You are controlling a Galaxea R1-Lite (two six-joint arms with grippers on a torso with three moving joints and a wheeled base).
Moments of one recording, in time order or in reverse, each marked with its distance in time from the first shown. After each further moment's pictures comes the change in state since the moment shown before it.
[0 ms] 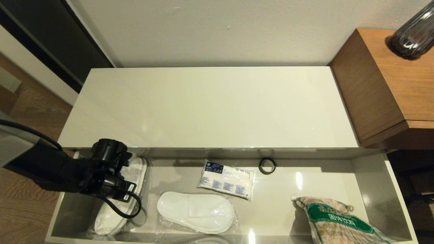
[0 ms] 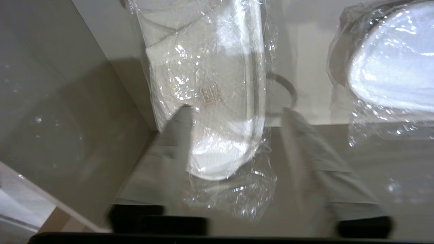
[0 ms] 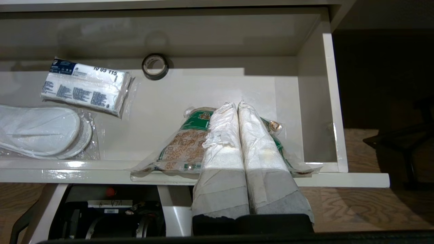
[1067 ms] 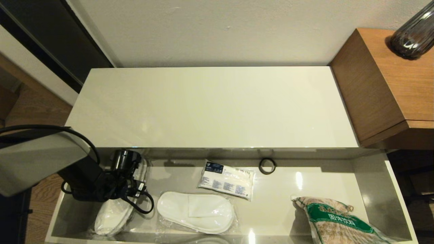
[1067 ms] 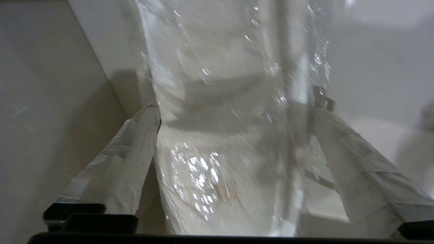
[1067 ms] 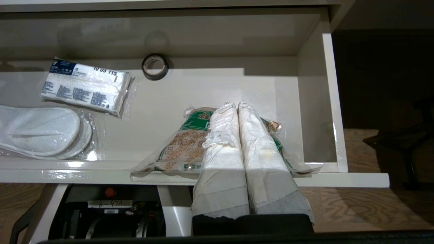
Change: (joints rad) left arm -0.003 0.280 -0.029 -0.397 0.166 0.024; right arm 0.000 0.000 0.000 0.000 0.000 0.001
